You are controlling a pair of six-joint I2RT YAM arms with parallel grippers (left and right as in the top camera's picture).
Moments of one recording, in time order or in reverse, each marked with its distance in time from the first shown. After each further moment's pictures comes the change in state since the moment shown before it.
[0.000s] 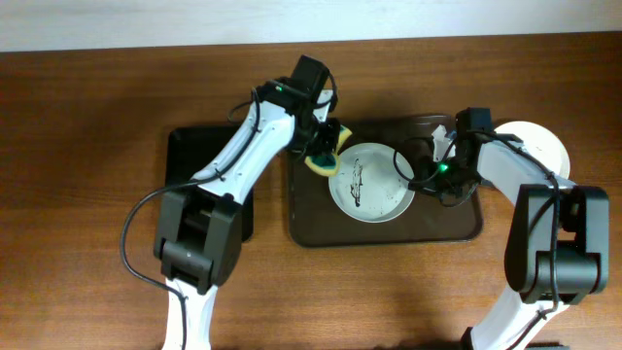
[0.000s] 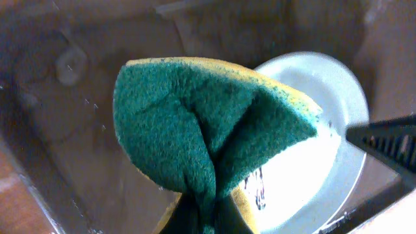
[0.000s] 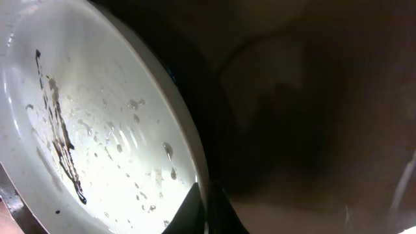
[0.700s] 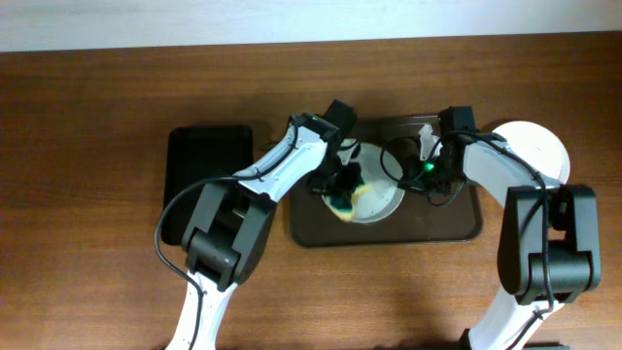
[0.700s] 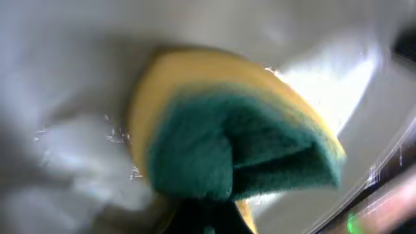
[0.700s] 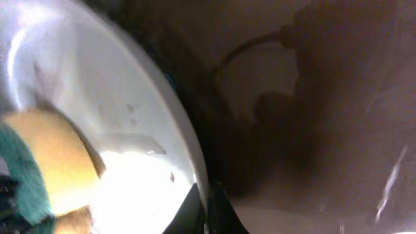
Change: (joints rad) left arm -0.127 0.101 -0.129 0.012 0.073 -0.061; right arm 0.076 0.000 -0.002 0.040 0.040 0.053
